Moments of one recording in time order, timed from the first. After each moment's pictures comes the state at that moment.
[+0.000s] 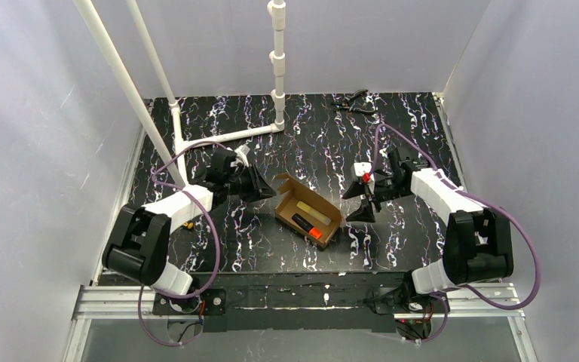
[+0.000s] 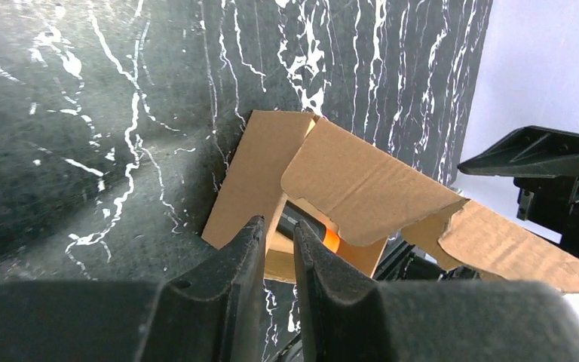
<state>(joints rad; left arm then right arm) -0.37 1.48 0.76 -0.02 0.47 -0.74 0.16 1.46 0.93 -0.90 -1.15 -1.38</state>
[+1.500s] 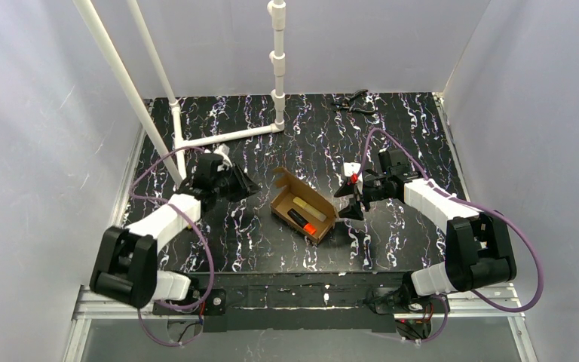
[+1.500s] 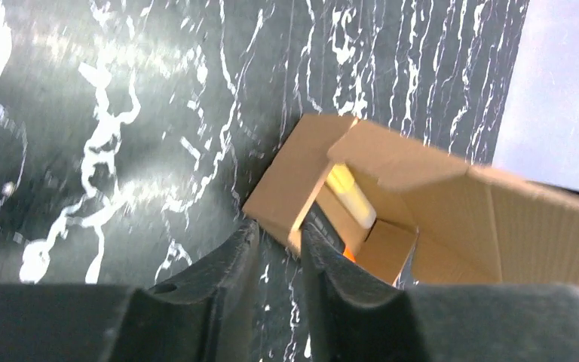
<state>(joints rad) -0.32 1.25 0.63 -0.07 0.31 -0.78 0.27 1.41 0.80 -0.45 -1.09 -1.02</state>
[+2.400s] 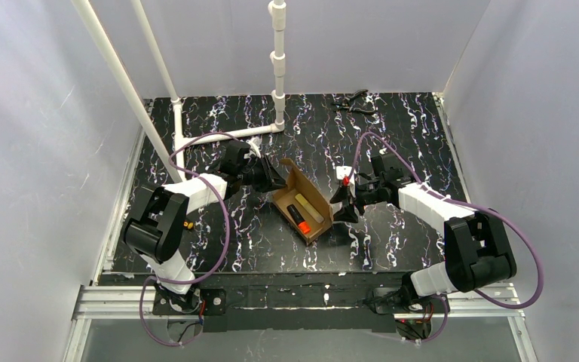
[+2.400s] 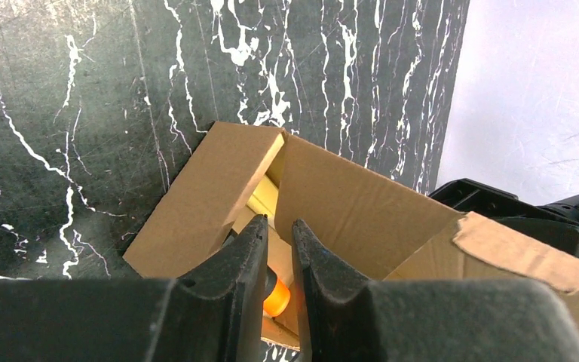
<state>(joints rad) -0.43 1.68 0.90 0.10 0.49 -0.82 0.33 1.41 0.75 -0.35 -1.04 -0.90</state>
